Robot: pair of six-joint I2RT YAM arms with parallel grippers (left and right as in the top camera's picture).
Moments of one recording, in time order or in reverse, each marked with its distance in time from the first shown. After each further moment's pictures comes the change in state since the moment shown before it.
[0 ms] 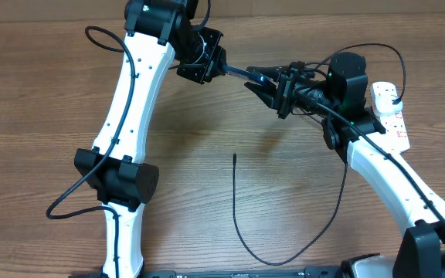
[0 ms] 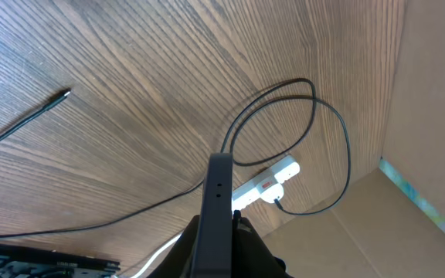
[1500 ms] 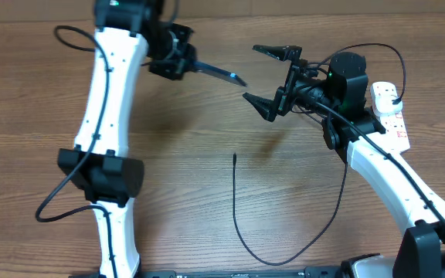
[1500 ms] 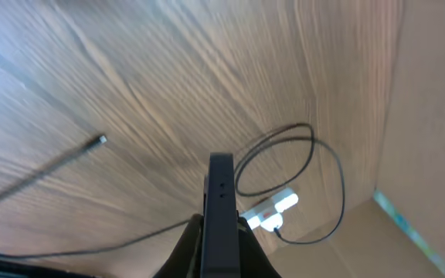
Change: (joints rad) left arm 0.144 0.000 0.000 -0.055 -0.015 0.111; right arm 0.000 0.000 0.000 0.007 0.073 0.000
